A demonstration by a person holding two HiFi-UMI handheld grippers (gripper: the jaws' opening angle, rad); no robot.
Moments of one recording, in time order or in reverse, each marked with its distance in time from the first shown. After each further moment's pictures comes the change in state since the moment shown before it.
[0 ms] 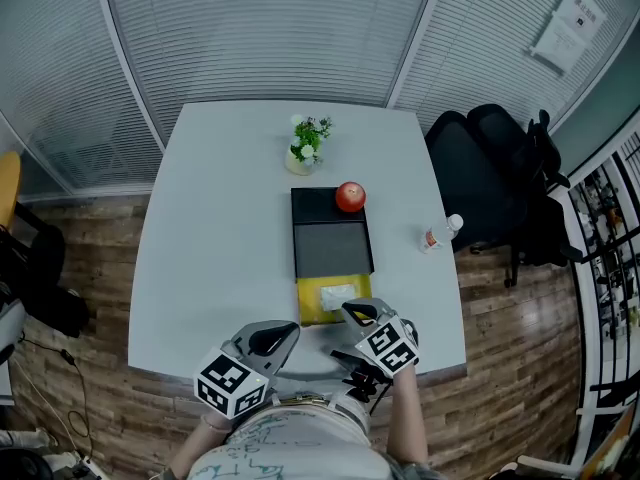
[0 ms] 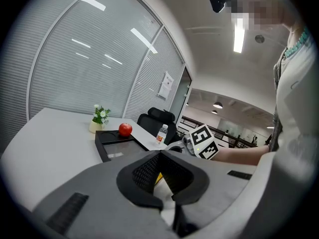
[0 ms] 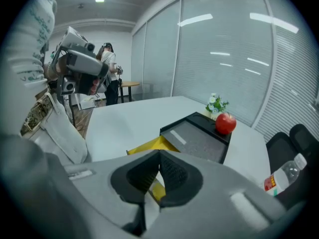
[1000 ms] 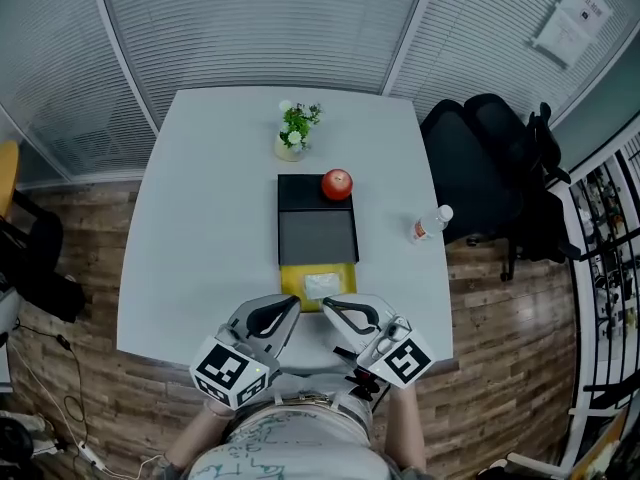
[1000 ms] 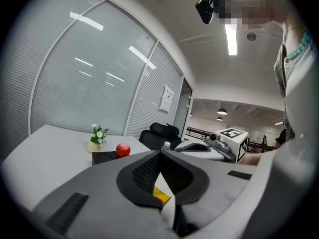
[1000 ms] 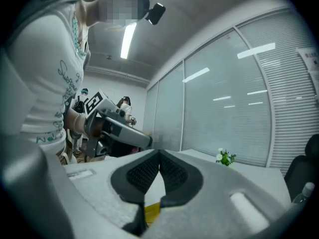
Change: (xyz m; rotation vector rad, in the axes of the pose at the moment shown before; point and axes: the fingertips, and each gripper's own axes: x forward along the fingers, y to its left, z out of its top) left arm 0.034 -0.024 0.054 0.072 -0.184 0.072; right arm -0.117 0.017 0.119 -0.009 -0.658 0.109
